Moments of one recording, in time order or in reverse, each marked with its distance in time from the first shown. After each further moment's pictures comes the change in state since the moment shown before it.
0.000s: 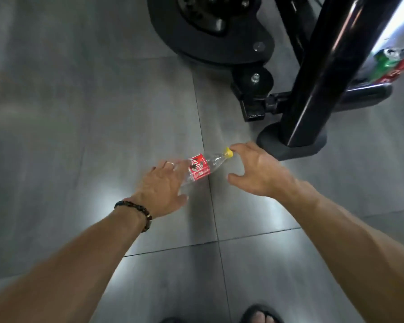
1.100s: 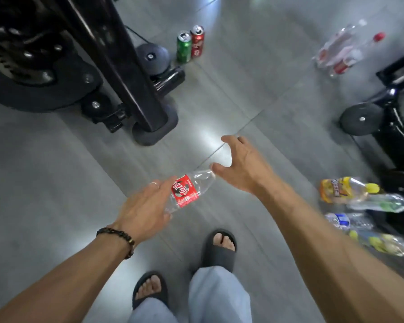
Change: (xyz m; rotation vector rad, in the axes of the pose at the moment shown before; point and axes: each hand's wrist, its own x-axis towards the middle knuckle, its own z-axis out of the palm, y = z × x) left_hand -0.104 0.268 -0.131 -0.010 -0.268 0.372; right_hand -0.307 0.094 -0.133 0.386 0.312 0.572
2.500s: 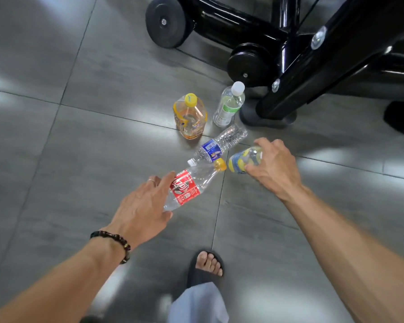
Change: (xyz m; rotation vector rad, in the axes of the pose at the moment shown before) left_hand 0.076 0.379 0.254 0.307 -0.229 0.515; right_hand -0.244 0.513 -0.003 0.181 0.357 0.748
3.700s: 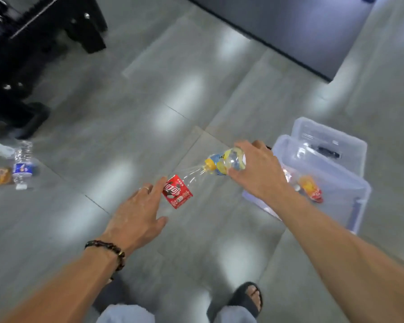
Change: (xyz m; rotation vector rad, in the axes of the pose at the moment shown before) left_hand -0.477 0.333 0.114 0.553 -0.378 0.910; right_hand -0.778 0.218 -0.049 0.438 0.420 0.853
